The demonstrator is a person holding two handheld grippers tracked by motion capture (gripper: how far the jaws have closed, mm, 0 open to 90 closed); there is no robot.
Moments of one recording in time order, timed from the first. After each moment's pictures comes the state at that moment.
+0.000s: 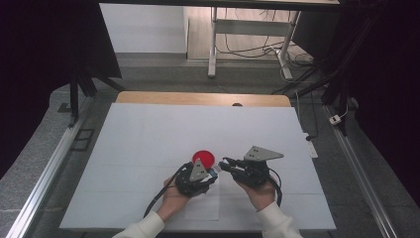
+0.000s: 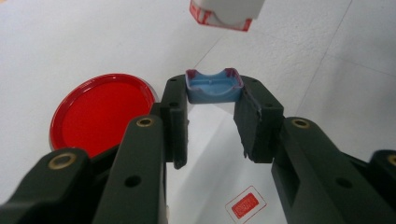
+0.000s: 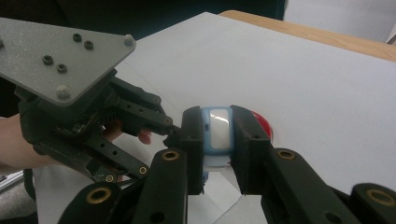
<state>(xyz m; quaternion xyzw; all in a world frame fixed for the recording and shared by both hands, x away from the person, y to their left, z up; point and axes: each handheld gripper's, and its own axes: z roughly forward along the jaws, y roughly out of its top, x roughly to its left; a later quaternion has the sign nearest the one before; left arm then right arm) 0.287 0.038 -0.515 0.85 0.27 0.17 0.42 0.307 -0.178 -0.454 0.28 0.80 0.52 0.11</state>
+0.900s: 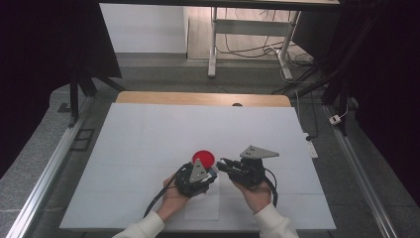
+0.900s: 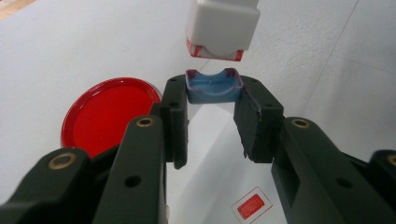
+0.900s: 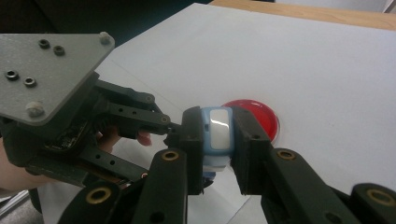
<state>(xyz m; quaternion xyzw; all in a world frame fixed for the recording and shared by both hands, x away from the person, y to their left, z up) 0.284 0.038 -0.515 0.85 0.27 0.19 0.41 0.308 -0.168 -0.458 0.33 0.79 0.51 0.09</state>
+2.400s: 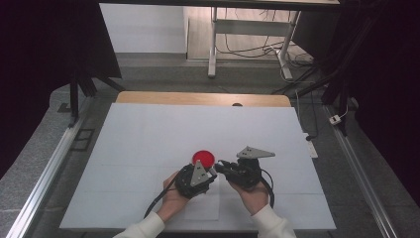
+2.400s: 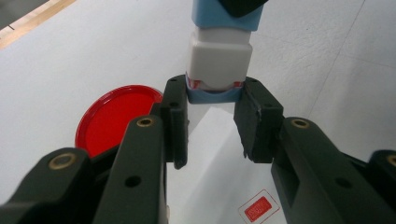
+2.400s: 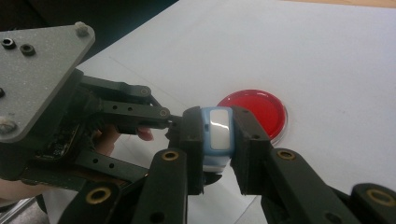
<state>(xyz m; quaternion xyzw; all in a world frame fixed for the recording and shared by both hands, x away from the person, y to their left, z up) 0.280 0.037 -0.514 0.85 0.26 0.22 0.41 0.307 -0.160 -0.462 0.36 0.79 0.49 0.07</state>
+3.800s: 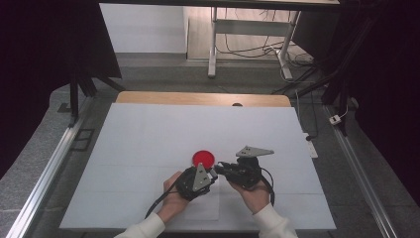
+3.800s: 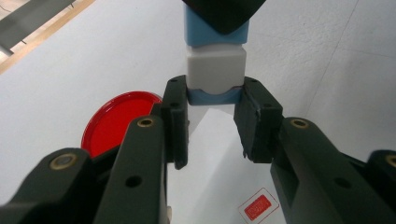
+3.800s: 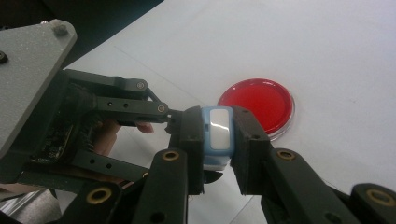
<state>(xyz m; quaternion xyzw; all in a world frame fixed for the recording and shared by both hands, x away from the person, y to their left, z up) 0.273 0.033 -0.512 0.85 0.23 0.25 0.40 0.310 -0.161 -0.462 0.35 0.80 0.48 0.05</state>
